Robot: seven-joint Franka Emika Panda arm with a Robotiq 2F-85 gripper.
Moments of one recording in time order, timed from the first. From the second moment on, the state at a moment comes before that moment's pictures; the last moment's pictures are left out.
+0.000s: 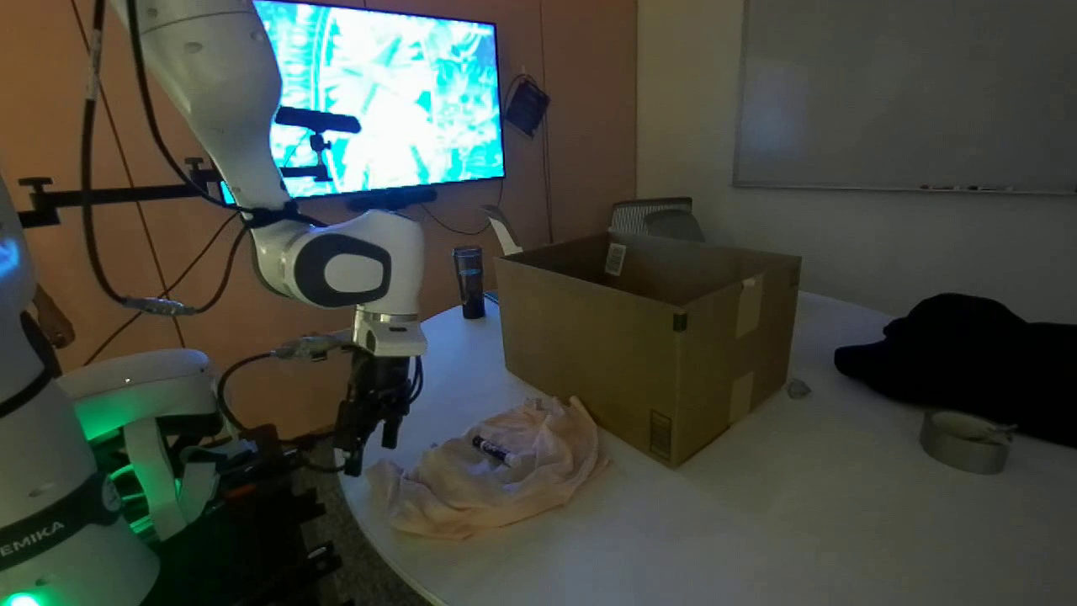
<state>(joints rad) 0.11 0.12 0.03 -2.75 -0.14 2.60 1.03</state>
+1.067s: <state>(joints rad) 0.14 0.37 -0.17 -2.74 -0.21 2.90 0.54</state>
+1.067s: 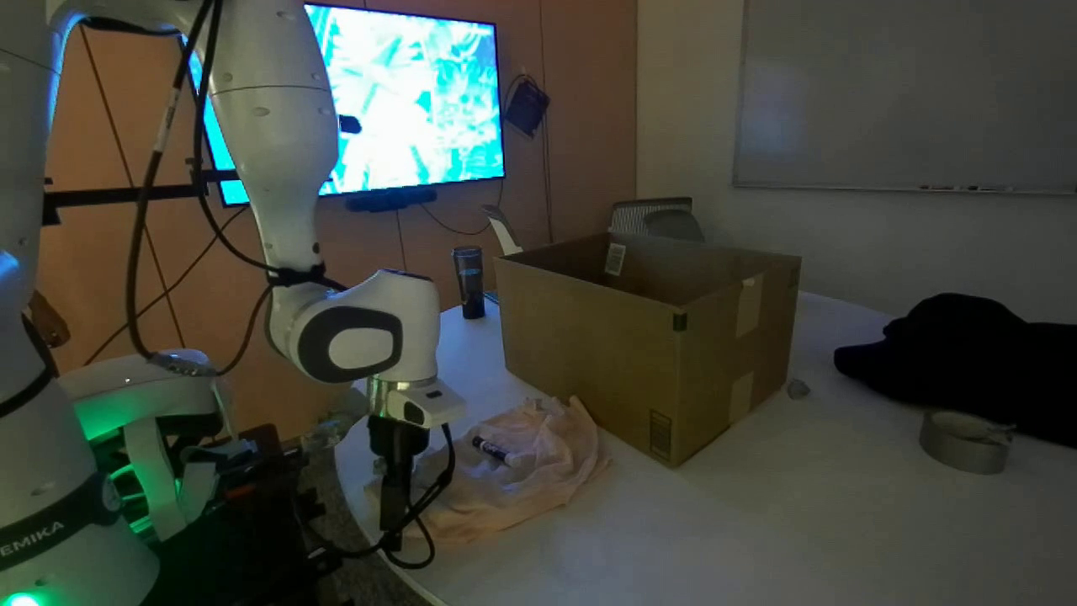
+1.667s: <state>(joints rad) 0.23 0.37 -0.24 -2.73 -0.21 2.89 0.50</state>
